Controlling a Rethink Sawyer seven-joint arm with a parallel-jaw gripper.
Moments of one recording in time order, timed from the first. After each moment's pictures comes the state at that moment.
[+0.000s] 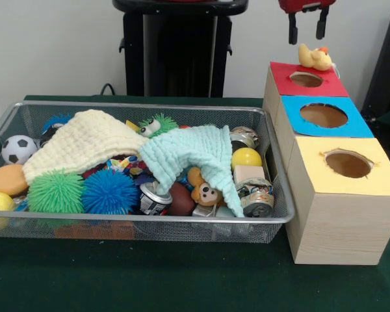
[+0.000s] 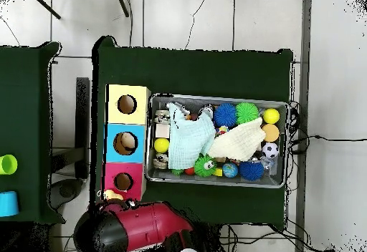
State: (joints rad) arm -0.20 -1.04 0.36 2.34 -0.05 0.35 1.73
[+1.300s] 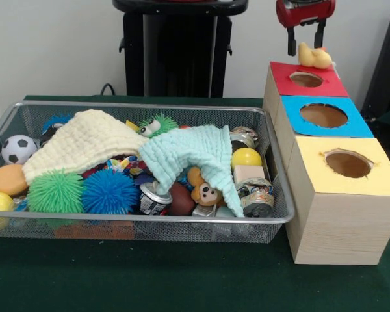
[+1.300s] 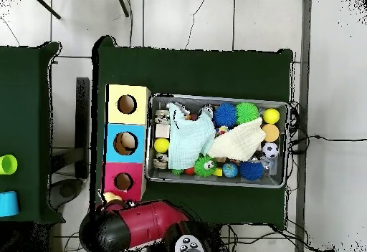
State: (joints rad) arm -0.20 -0.94 0.36 2.33 -0.08 0.29 1.73
